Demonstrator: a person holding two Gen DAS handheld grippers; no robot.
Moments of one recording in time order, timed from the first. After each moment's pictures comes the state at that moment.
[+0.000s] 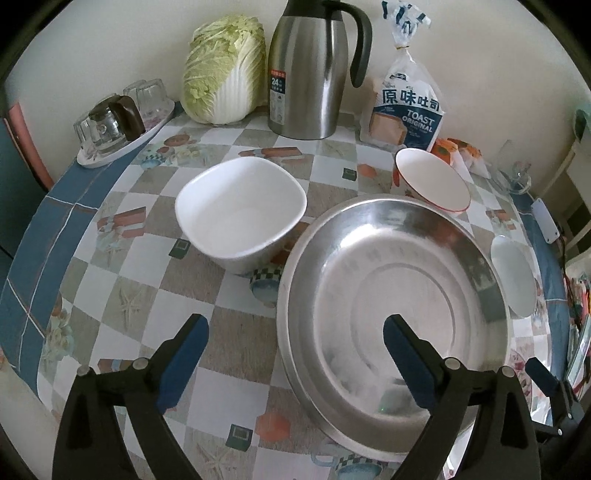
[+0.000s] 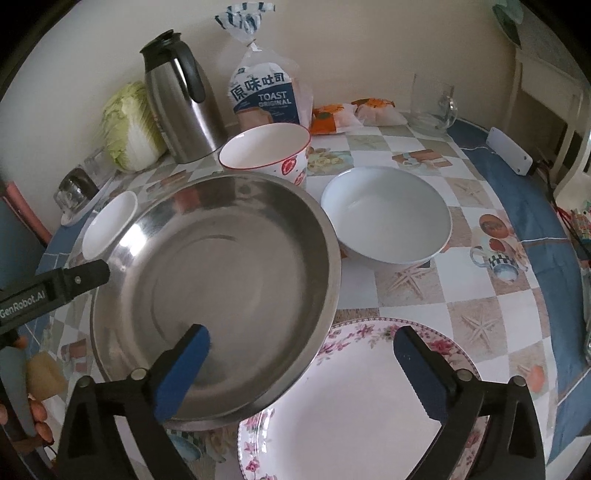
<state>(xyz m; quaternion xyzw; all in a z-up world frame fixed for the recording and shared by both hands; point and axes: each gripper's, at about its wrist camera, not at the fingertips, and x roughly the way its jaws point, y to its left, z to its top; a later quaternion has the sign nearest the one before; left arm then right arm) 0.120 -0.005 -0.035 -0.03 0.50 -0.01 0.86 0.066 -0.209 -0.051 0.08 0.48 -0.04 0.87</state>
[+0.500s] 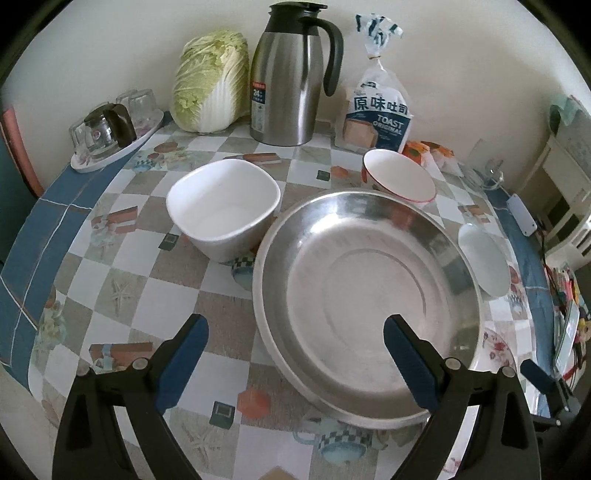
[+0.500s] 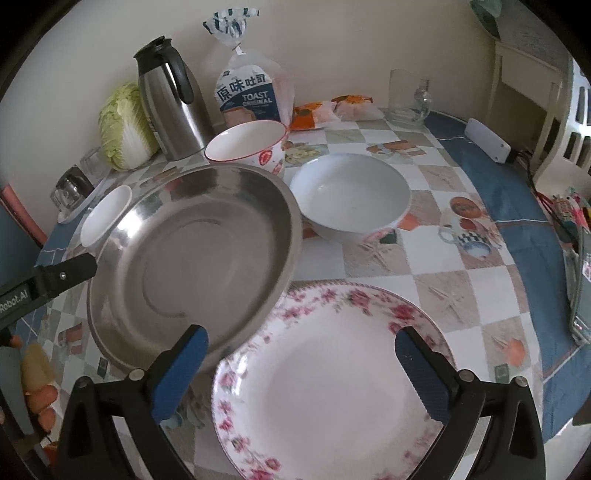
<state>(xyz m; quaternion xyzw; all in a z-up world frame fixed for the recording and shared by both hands) 0.087 -0.014 -0.026 -0.04 0.48 -0.04 0.87 0.027 -0.230 -0.043 0.08 0.48 -0.05 0.87</state>
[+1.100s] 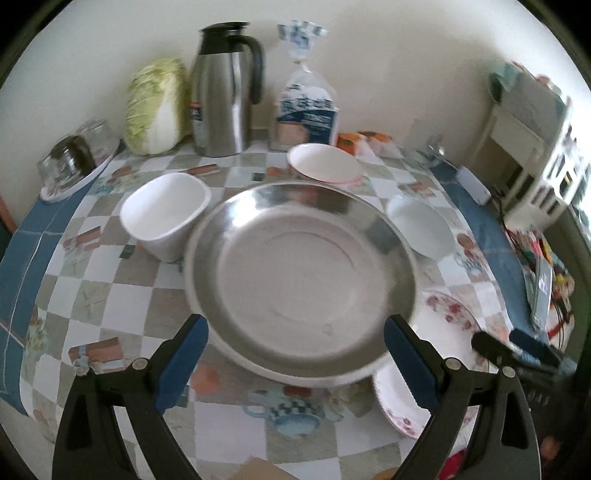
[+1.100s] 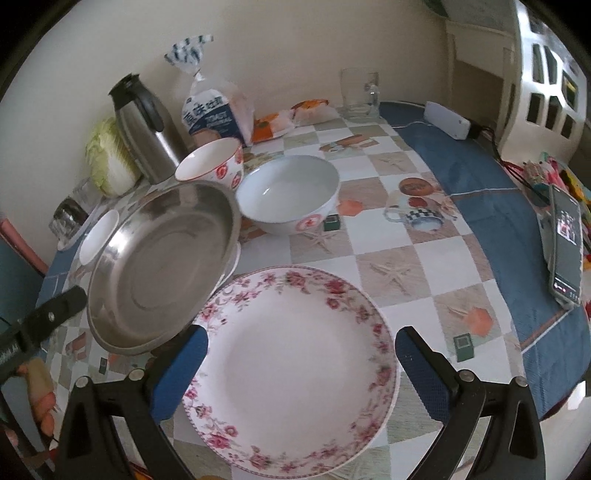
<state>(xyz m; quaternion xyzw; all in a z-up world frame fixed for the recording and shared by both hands) 0.045 -0.063 -0.012 0.00 0.46 -0.13 0.88 -0.012 -0.283 -0.033 0.14 0.46 -0.08 0.87</state>
